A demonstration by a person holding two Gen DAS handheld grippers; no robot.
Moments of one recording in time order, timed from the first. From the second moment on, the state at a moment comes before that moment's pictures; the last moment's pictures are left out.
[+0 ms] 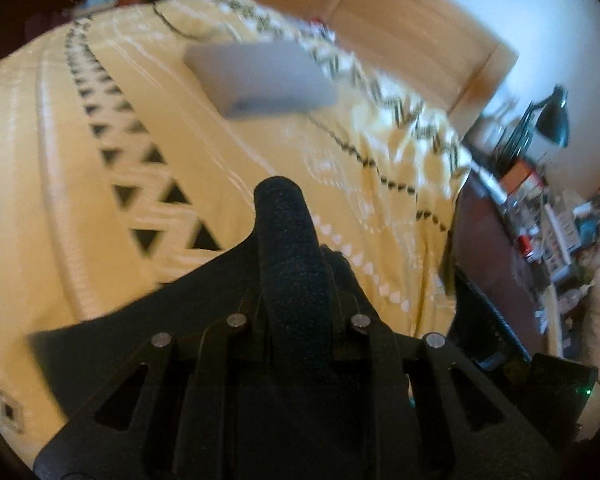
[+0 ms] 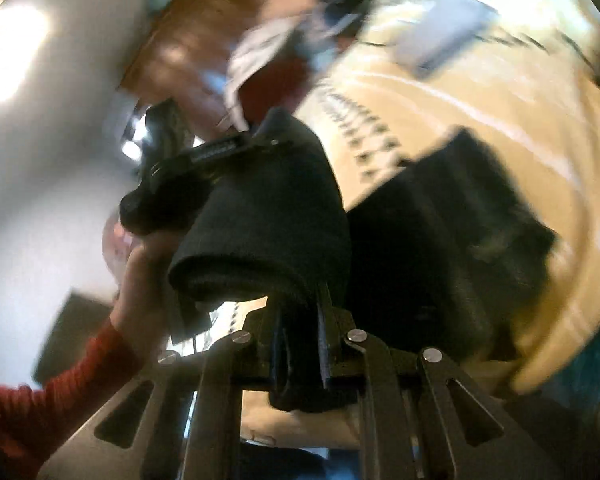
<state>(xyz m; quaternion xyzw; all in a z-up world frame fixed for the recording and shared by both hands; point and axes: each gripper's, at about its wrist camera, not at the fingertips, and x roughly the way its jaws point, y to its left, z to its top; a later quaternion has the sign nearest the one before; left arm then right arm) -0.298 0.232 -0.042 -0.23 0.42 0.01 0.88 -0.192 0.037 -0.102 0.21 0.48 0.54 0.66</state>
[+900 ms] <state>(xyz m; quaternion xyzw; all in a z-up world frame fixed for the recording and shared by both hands) -0.290 0.219 -0.025 -0.24 0.36 0.10 0.90 -0.151 -0.073 -0.089 0.14 0.46 0.46 0.75</state>
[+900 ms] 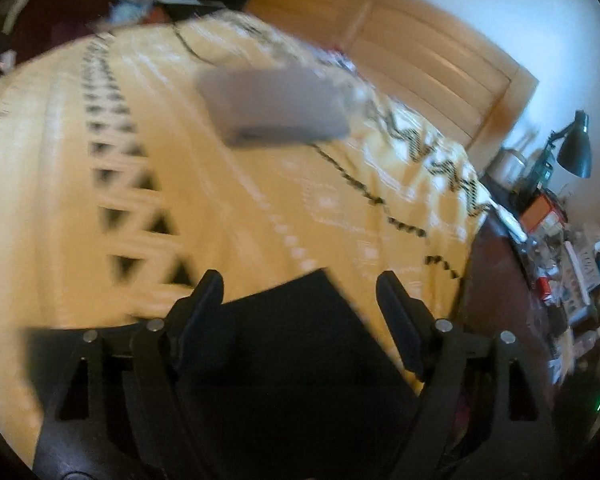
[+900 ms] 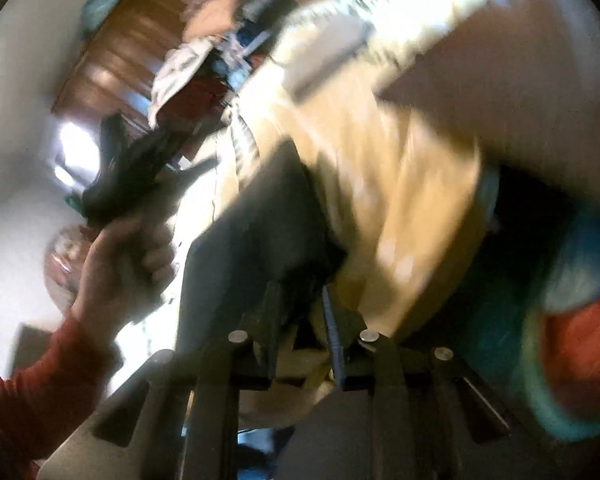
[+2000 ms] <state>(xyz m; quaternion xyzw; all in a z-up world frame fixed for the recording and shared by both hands) -0.454 0.256 -0.081 -0.30 0.39 0.22 0.84 -0.062 0.044 -0.157 0.07 0.55 0.53 0.65</state>
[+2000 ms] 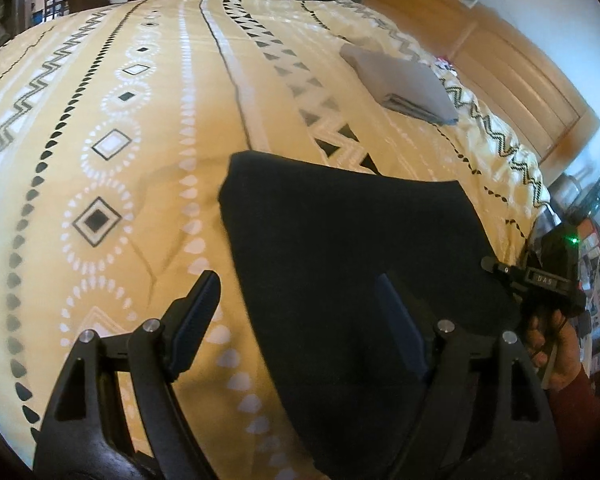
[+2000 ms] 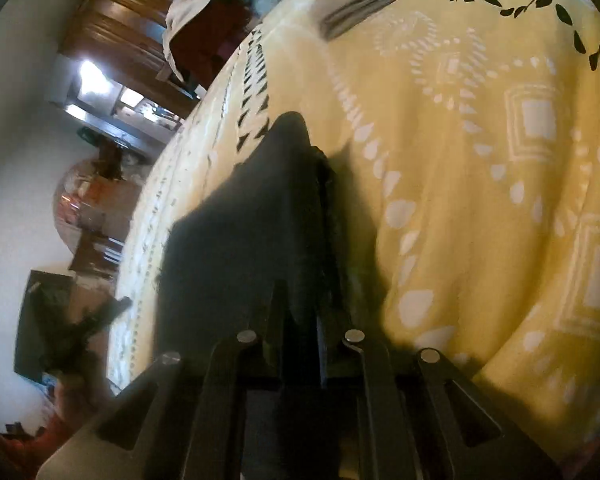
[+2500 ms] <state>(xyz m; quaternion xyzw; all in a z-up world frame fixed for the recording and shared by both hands) -0.461 0.275 -0.151 -0.42 0.38 0.16 0.81 -0.076 0.090 -0.163 -0.02 0.58 0.54 0.61</state>
